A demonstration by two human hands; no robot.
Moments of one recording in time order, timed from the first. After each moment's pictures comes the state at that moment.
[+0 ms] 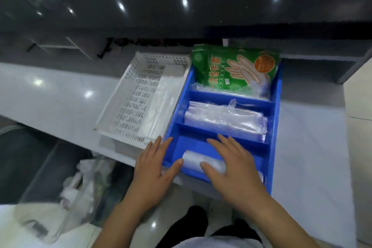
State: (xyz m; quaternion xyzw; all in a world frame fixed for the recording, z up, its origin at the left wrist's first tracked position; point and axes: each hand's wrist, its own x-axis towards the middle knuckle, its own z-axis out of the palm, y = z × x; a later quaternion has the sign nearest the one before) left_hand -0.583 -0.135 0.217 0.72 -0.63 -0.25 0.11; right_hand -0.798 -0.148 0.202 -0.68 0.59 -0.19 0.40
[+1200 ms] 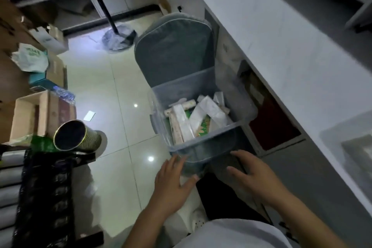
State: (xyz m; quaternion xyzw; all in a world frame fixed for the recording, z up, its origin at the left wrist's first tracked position) left_hand -0.158 0.165 0.114 0.88 -0.23 -0.33 0.25; right_hand -0.284 -0.046 0.144 -0.85 0.31 0.13 0.40
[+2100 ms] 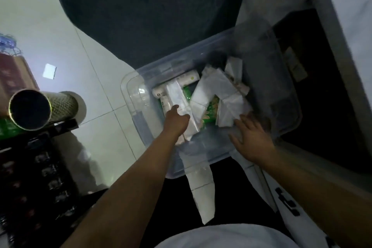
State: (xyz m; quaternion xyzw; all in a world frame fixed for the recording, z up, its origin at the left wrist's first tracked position) left_hand 0.103 -0.015 -0.105 0.82 0.06 -0.51 0.26; right_hand -0.090 -0.168 -0.082 -0.89 0.30 0.26 0.21
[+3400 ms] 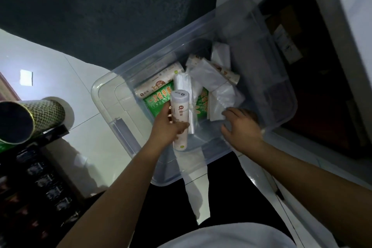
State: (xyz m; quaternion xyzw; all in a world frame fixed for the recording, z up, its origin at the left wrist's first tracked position) left_hand 0.094 -0.015 -0.110 0.76 0.02 -0.52 0.40; right_hand -0.079 -0.178 -0.109 -0.89 0.32 0.19 0.26
